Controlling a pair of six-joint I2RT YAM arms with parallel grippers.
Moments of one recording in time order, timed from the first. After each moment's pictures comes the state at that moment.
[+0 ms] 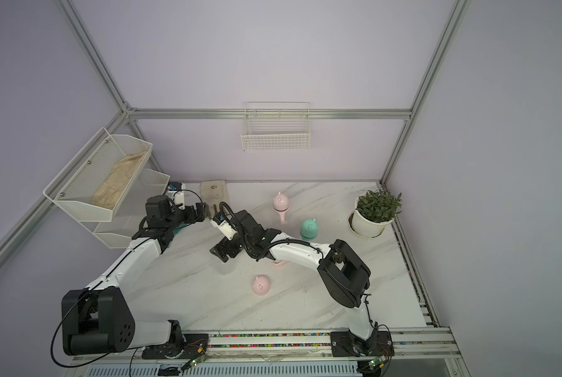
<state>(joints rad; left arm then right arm) 0.06 1.37 0.94 -0.03 0.15 -0.03 0.93 1.95 1.47 -0.07 -0.25 0.05</state>
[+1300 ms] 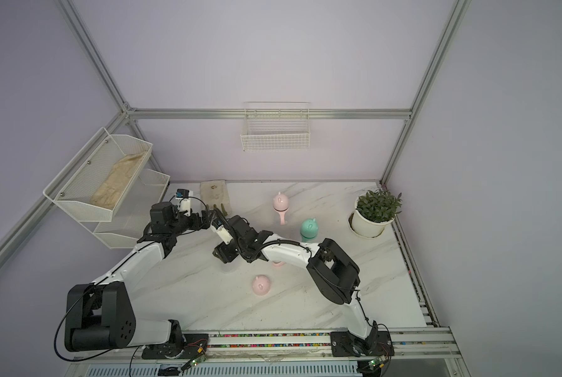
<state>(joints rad) 0.06 1.38 0.84 0.08 0.37 -0.02 0.92 2.00 1.54 -0.19 -0.20 0.18</state>
